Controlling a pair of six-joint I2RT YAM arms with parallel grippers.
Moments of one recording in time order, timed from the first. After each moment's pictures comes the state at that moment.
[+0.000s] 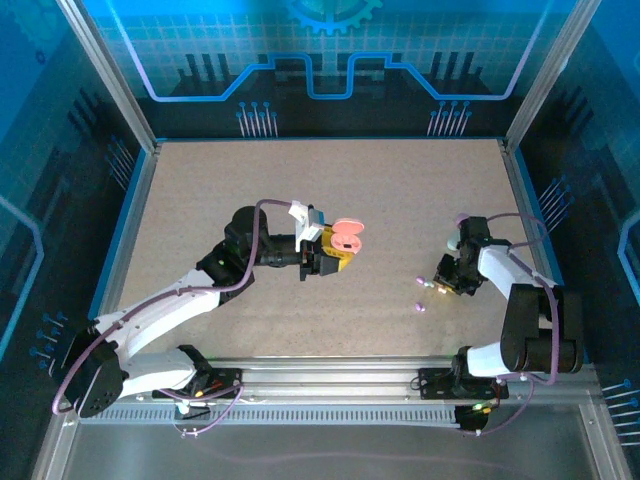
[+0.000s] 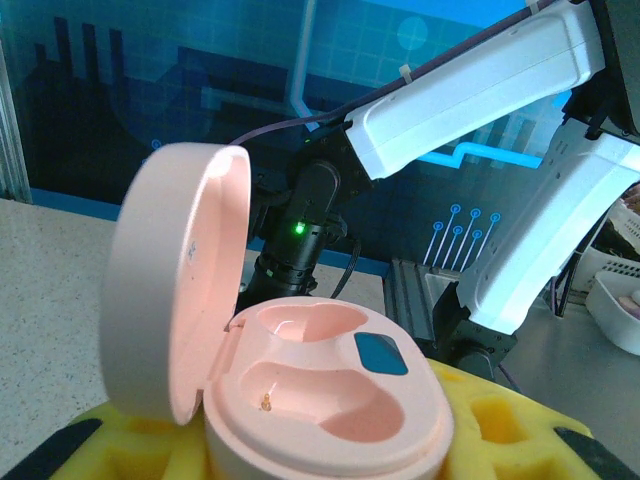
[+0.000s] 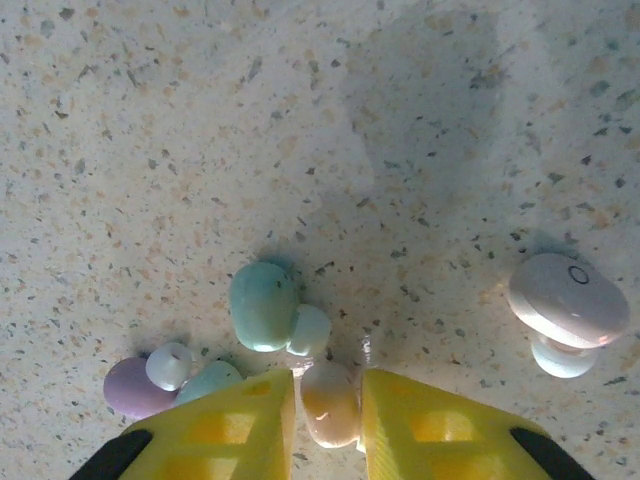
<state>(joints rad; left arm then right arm) -0.68 1.19 0.80 0.34 0.75 -0.14 -0.08 1.41 0.71 -0.70 -0.13 0.47</state>
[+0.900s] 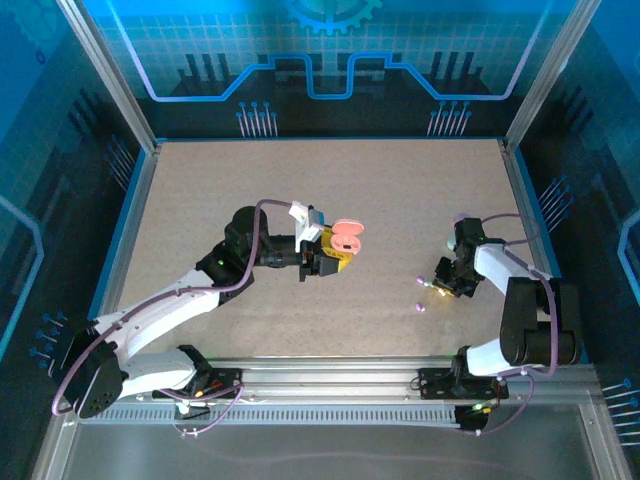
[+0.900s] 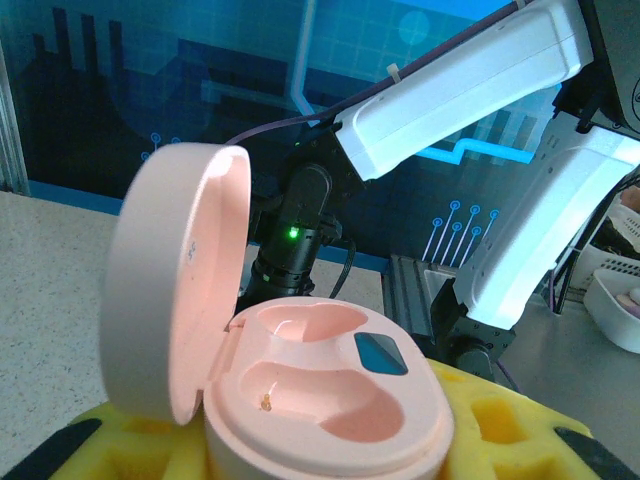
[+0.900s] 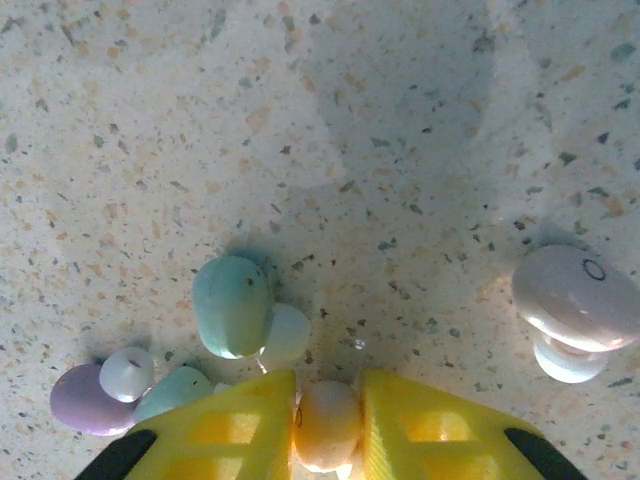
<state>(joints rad) -0.68 1.18 0.80 0.32 0.75 -0.14 -0.06 1.45 0.71 -0.71 -0.10 0.47</state>
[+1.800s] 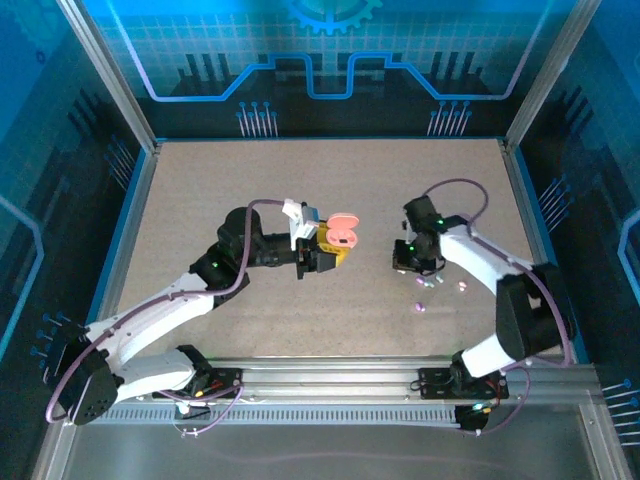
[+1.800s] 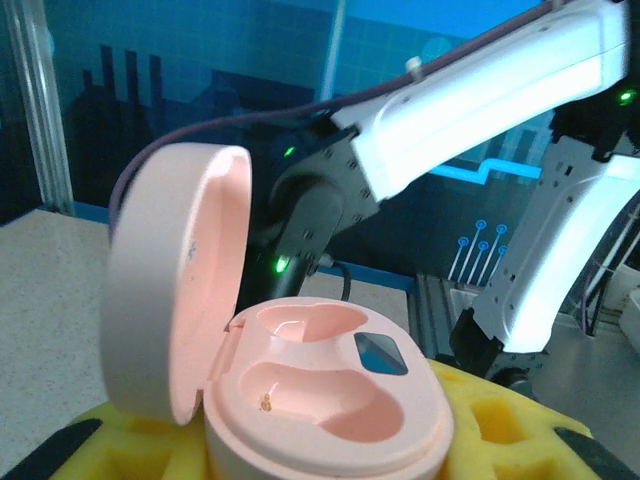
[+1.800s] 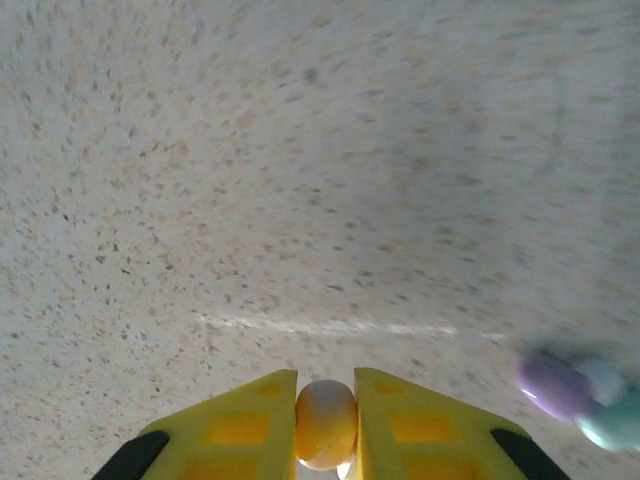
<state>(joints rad) -0.68 1.13 0.80 0.31 0.68 -0.14 0.33 1.55 0.96 -0.74 -0.14 0.43</state>
